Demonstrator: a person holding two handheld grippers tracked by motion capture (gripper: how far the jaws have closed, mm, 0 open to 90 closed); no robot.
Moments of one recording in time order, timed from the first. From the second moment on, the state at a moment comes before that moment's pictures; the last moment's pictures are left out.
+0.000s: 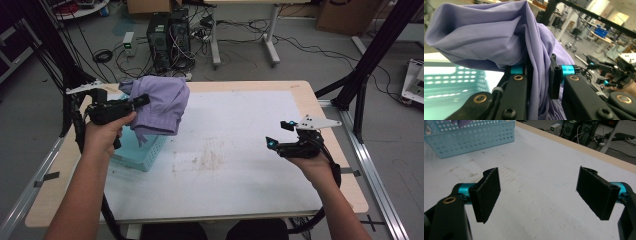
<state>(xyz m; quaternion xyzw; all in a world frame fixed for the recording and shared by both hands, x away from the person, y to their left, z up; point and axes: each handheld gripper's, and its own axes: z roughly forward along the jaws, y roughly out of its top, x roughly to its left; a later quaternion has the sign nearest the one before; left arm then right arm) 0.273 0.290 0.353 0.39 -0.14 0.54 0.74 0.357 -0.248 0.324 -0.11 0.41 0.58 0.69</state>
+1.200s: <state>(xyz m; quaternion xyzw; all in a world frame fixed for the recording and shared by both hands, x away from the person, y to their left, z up) 0.325 0.361 0.370 0.39 -0.07 0.51 0.77 0.361 -0.235 0.334 -0.10 0.42 0.57 0.70</state>
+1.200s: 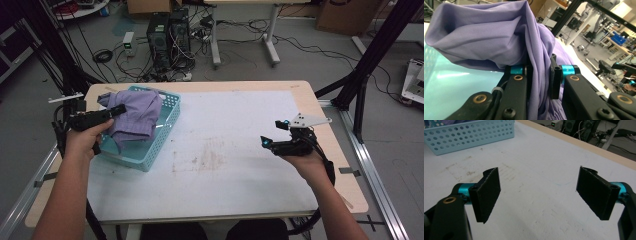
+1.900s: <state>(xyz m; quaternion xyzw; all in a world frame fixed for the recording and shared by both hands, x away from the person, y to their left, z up) 0.340 0.385 0.375 0.34 0.06 0.52 0.79 0.359 -0.237 0.330 -0.11 0.42 0.57 0.70</state>
